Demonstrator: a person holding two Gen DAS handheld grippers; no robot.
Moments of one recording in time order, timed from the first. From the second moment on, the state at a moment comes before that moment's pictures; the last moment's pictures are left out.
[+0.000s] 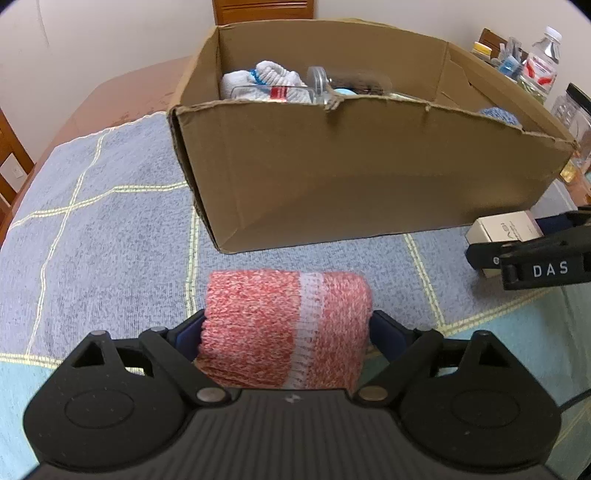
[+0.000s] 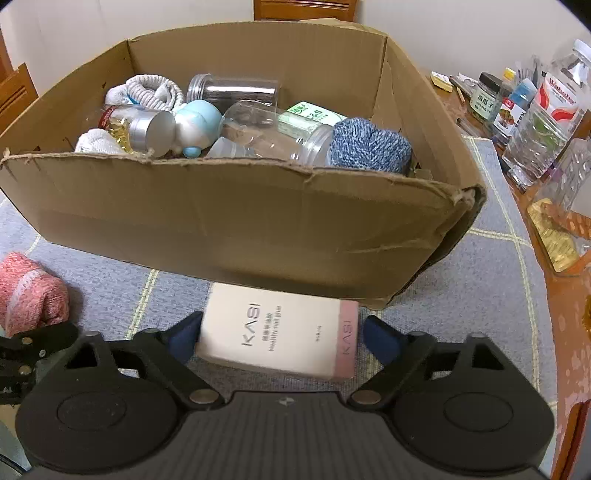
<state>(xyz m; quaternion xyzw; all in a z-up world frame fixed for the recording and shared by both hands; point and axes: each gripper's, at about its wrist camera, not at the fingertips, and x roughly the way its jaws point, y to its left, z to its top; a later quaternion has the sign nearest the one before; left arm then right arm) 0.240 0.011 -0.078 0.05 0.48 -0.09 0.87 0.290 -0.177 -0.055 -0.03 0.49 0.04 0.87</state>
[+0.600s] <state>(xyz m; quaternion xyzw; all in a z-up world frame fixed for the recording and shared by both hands) 0.240 0.012 -0.063 0.04 0.50 -0.09 0.86 0.272 -0.185 -0.032 -0.04 0.51 0.08 0.86</state>
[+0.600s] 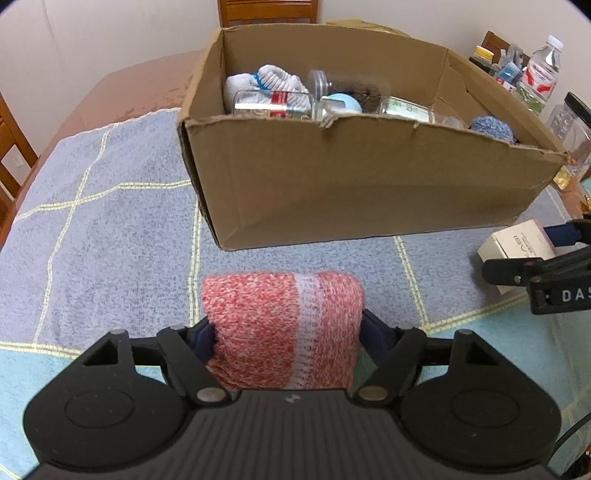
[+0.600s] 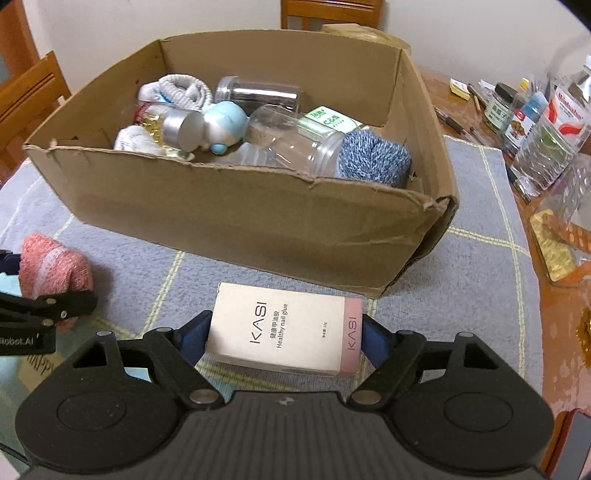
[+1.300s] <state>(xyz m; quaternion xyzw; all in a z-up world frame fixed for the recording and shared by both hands) 0.263 -0.009 0.062 0.06 0.42 -0.20 0.88 0.260 -0.195 0.058 -0.06 0.46 0.16 0.87</state>
